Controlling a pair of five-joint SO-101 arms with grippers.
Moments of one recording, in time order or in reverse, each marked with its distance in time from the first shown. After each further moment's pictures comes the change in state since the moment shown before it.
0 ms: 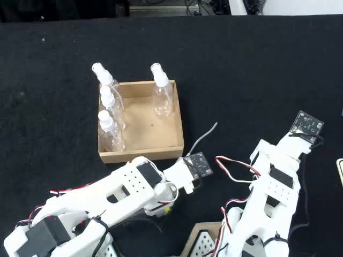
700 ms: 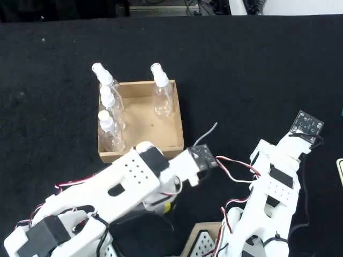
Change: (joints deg) left arm -1.1 0.1 -17.8 25.1 0.0; right arm 0.0 0.0 0.0 0.0 0.0
